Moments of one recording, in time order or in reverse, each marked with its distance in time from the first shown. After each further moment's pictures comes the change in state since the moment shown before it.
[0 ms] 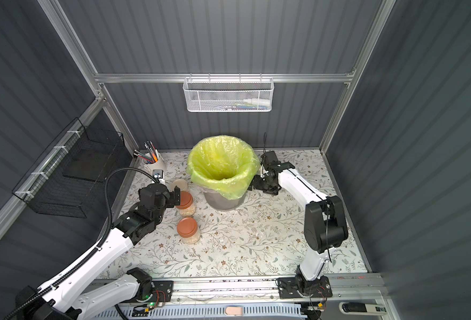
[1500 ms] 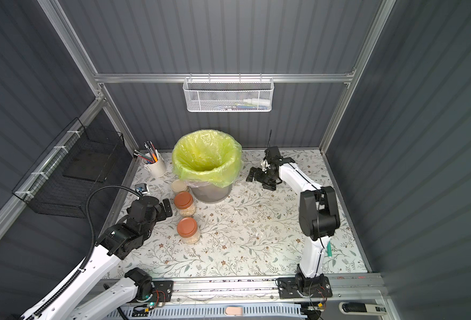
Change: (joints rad) left arm 0.002 -0.194 -0.061 -0.259 0.013 -0.286; right arm -0.093 0.046 0.005 0.063 -0.123 0.086
